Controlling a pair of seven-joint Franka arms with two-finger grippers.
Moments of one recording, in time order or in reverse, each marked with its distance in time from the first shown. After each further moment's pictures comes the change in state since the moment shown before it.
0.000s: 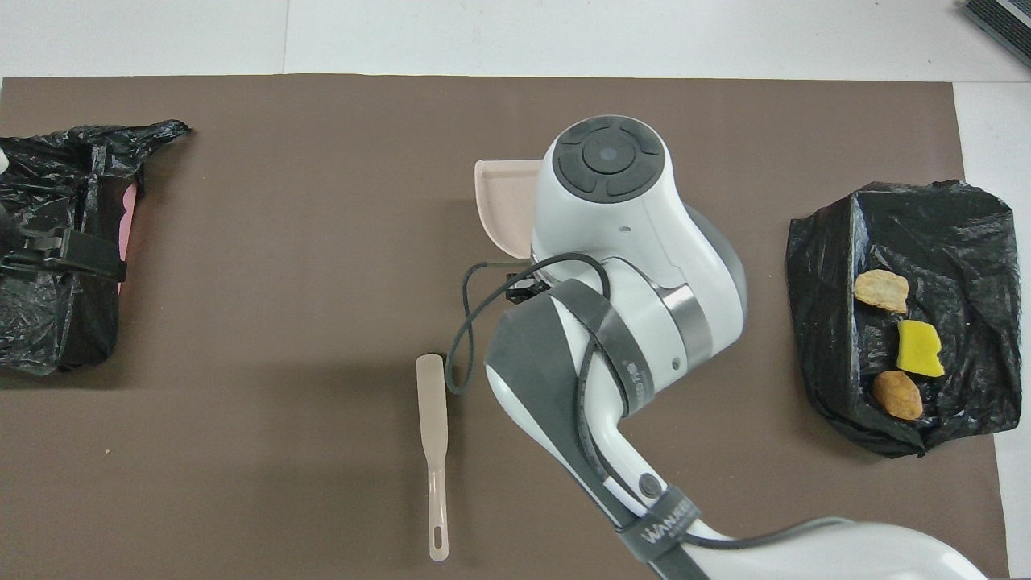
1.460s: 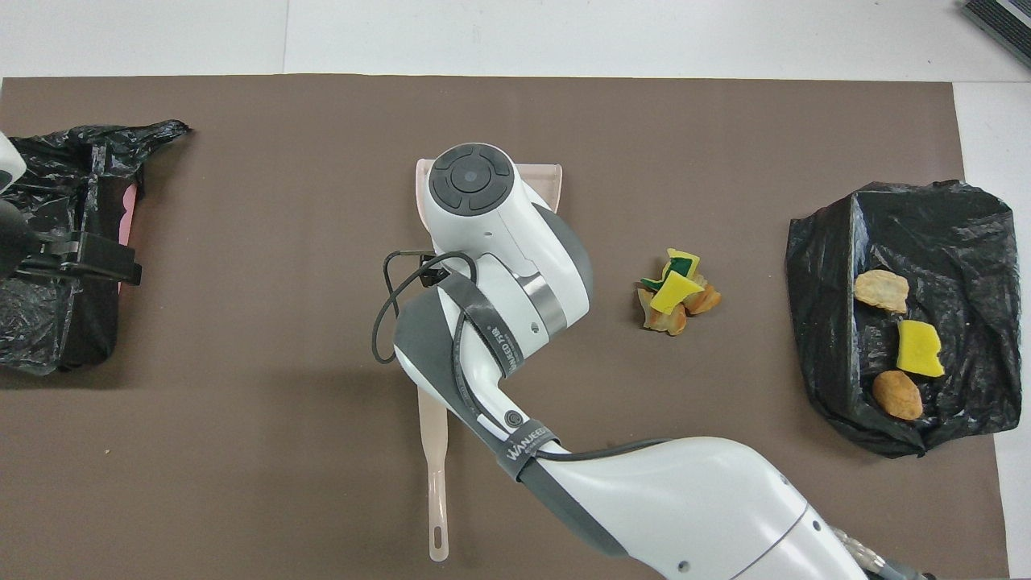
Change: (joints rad) left arm -0.008 -0.024 -0.028 -0.013 0.000 0.002 -0.047; right arm 0.078 0.261 -0.006 0.199 0.003 0.114 0.039
